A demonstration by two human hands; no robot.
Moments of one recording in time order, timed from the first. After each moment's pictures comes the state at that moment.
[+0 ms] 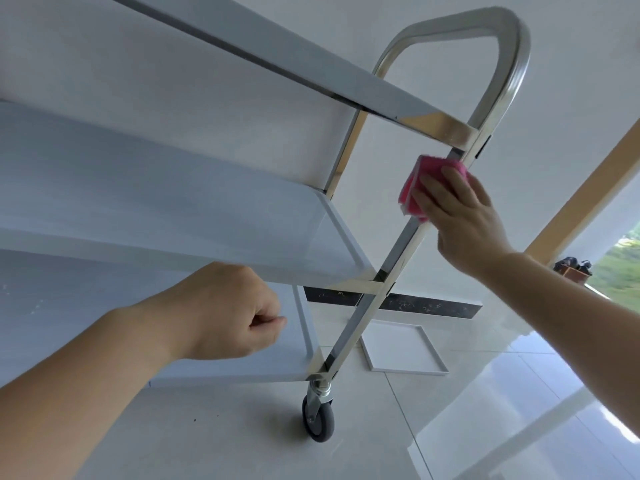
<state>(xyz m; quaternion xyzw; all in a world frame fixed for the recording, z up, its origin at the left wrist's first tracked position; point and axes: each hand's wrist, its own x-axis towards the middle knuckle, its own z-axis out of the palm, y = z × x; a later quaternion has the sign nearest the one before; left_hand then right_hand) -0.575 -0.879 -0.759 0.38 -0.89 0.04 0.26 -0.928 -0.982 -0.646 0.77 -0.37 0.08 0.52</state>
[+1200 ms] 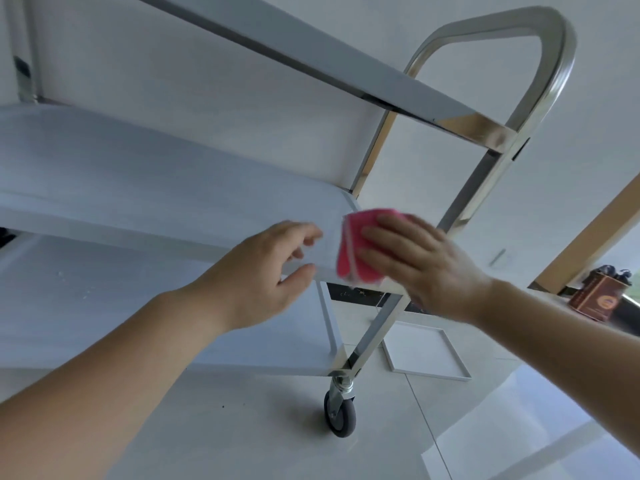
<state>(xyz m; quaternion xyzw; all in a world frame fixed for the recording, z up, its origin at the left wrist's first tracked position) -0.569 -0.876 -0.749 0.40 -0.78 -0.14 0.47 -0.833 -0.926 -0.685 0.90 -0.13 0.11 0.40</state>
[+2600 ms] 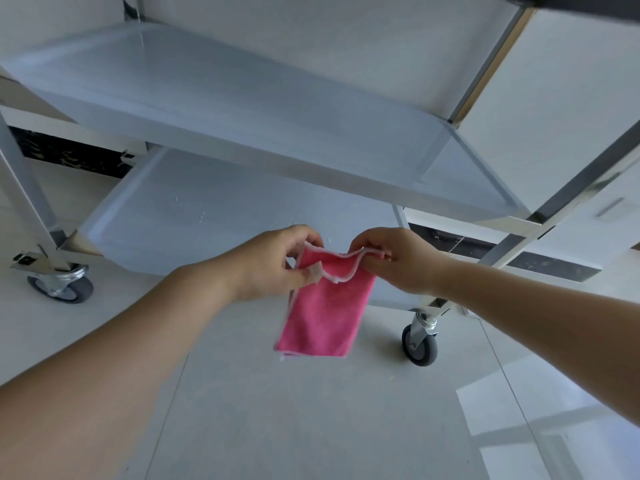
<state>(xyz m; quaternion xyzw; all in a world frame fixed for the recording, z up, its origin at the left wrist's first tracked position) -0.455 -0.849 -0.857 0.47 -0.70 -0.41 0.36 -0.675 -0.903 -0.805 0.87 -0.44 0.10 -0.21</state>
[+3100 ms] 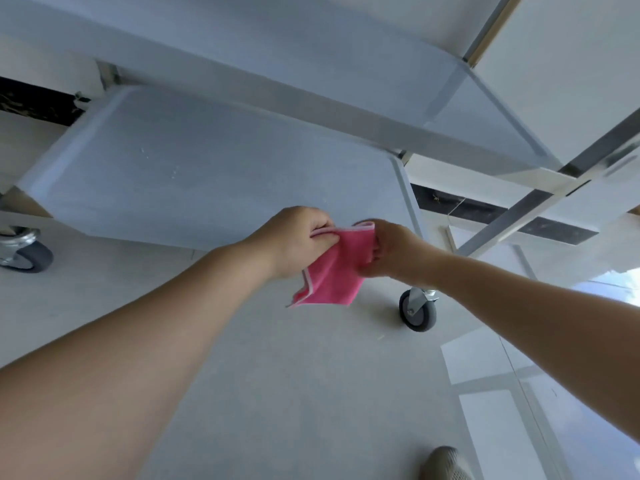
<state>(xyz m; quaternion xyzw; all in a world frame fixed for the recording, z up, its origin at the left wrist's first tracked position) -0.502 -0.885 -0.902 0.53 -0.69 -0.34 0.34 -0.698 -0.920 -0.880 0.75 -0.53 0.07 -0.39</state>
